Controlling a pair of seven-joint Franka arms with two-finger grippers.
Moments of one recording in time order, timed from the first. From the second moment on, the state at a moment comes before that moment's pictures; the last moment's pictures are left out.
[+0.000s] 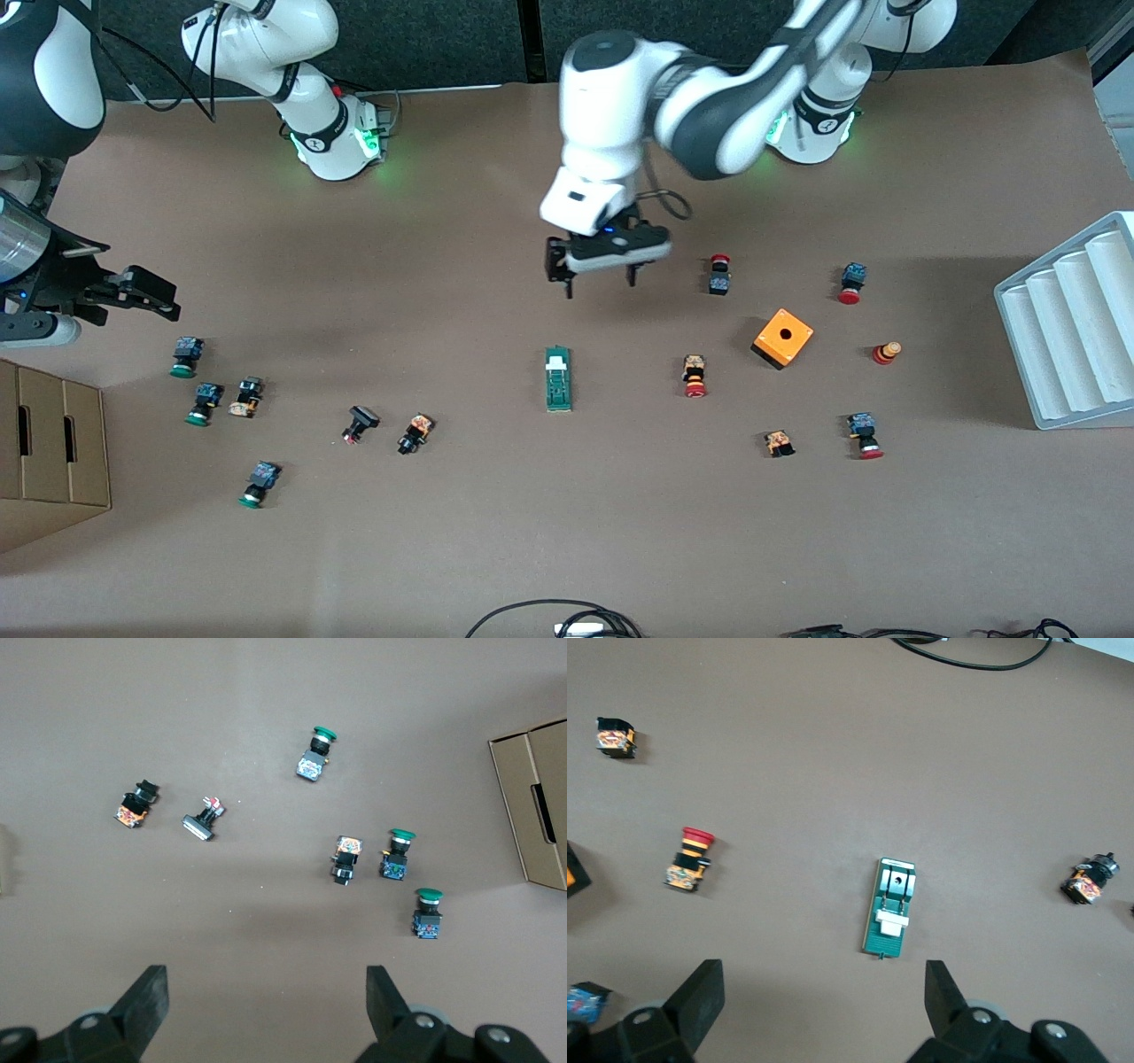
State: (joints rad) left arm -0.42 0.32 -0.52 -1.71 0.54 2.14 -1.41; right arm 0.28 0.01 -0.30 -1.67 0.00 1.70 -0.04
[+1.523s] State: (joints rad) left arm -0.70 0.90 -0.51 -1.72 1.85 1.93 -2.43; right arm 0.49 0.31 -0.28 -1.54 0.19 1.80 0.50
